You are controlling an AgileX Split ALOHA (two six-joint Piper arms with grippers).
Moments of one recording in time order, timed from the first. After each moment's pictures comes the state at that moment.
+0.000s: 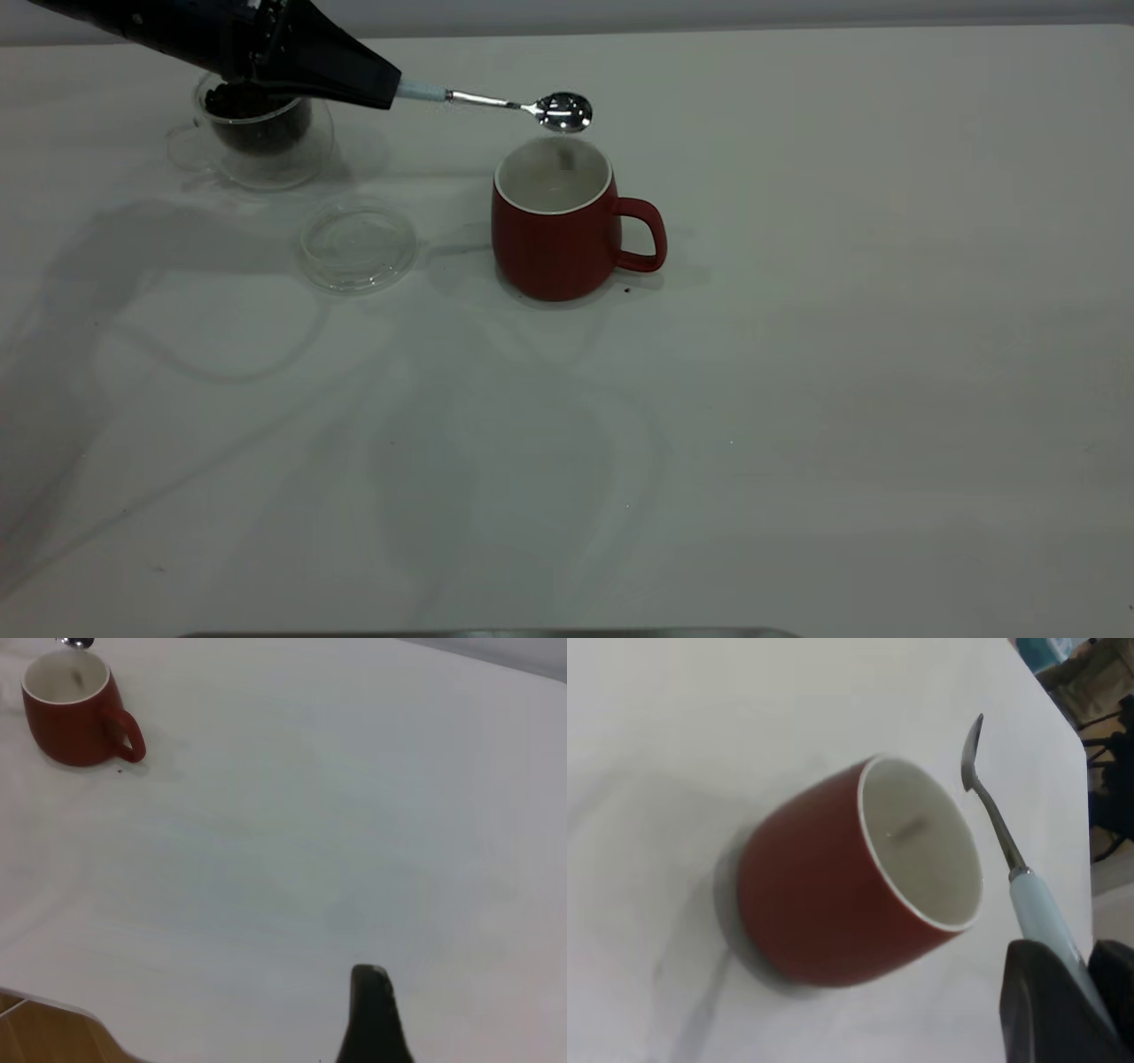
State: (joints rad) left arm 0.03 2.47 -1.60 -1.20 1.16 1.50; right arm 0.03 -0.02 -0.48 0.13 1.13 -0.24
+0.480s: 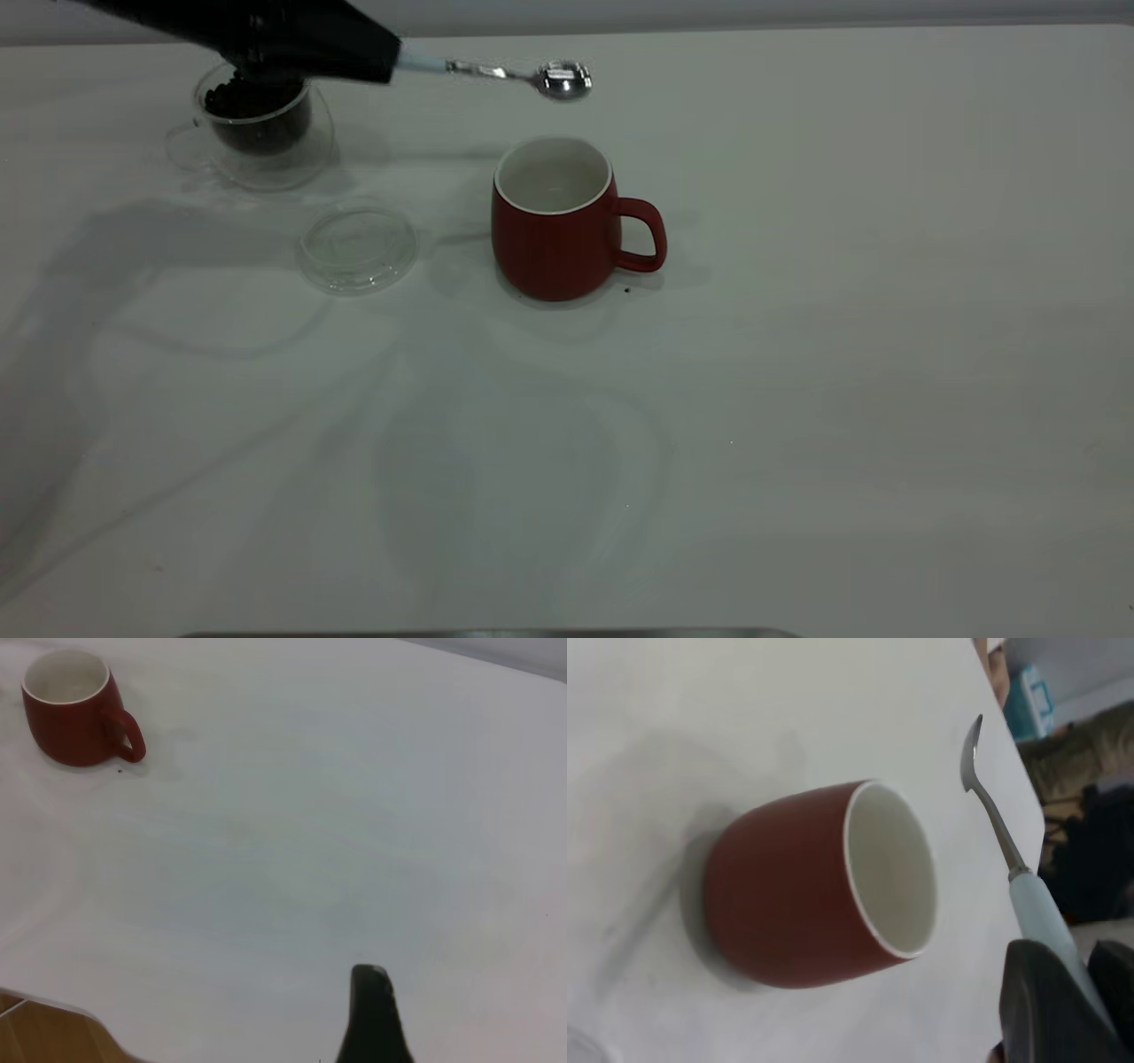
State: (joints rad) left arm 0.05 2.42 -1.60 -1.23 1.16 1.19; right arm 0.03 -0.02 -0.48 0.13 1.13 -0.24
